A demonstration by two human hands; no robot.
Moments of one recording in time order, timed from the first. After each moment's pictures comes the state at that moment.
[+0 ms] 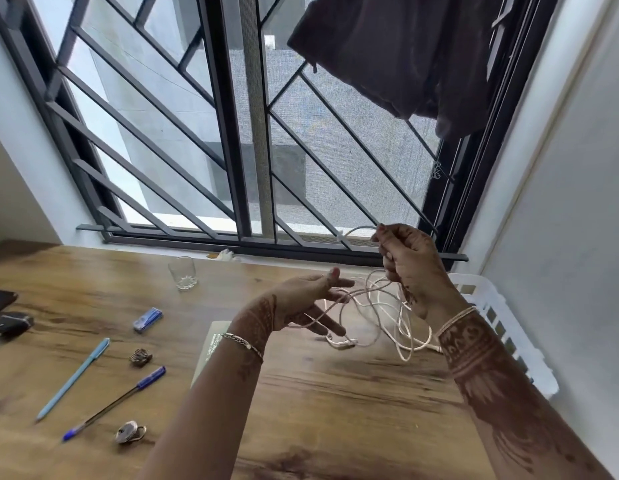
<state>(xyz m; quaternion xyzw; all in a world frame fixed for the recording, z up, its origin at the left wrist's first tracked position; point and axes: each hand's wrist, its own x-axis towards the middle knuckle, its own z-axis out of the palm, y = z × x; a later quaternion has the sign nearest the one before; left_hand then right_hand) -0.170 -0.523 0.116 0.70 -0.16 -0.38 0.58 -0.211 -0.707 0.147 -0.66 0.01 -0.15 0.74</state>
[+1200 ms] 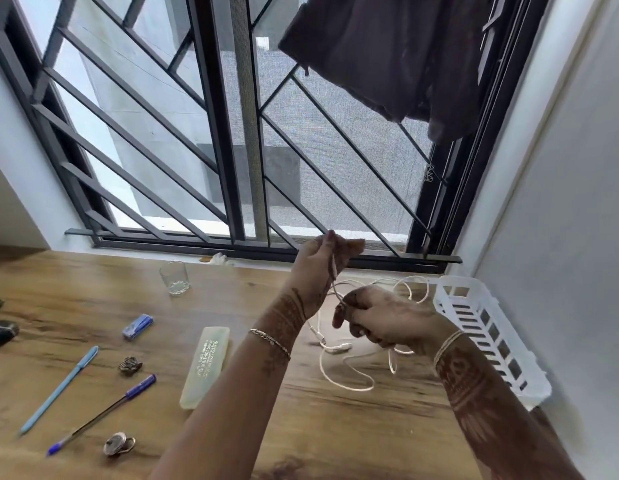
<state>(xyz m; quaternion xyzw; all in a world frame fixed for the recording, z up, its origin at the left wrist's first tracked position) -0.162 -0.578 0.133 0.48 -0.17 -0.14 0.85 -0.240 -0.690 0.139 -0.88 0.01 0.17 0.45</state>
